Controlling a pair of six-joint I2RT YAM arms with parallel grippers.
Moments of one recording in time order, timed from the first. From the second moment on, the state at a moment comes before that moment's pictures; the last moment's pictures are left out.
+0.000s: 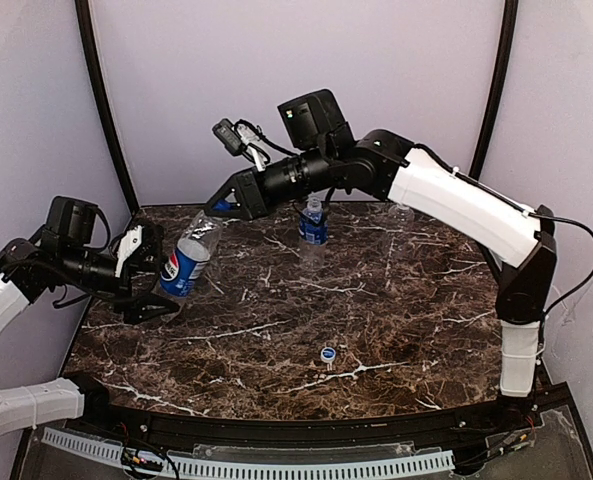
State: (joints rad) left arm -0.37 0.83 0.93 -0.85 0.70 0.61; right arm 1.03 2.00 2.22 -0.64 -0.49 0.20
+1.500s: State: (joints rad) left arm -0.49 0.85 0.91 -0.64 0.26 0.75; right arm 1.01 2.00 2.13 -0.54 -0.51 0.54
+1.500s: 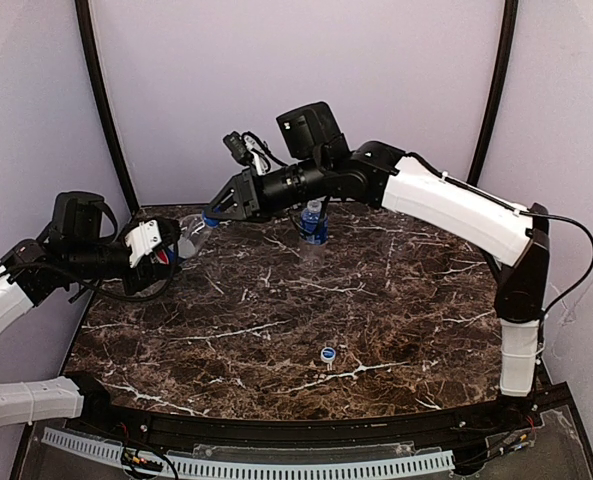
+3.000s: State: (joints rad) left arm -0.51 0.84 0.94 -0.76 0.54 0.73; right arm 1.24 1.56 1.64 -0.31 -0.11 -0.72
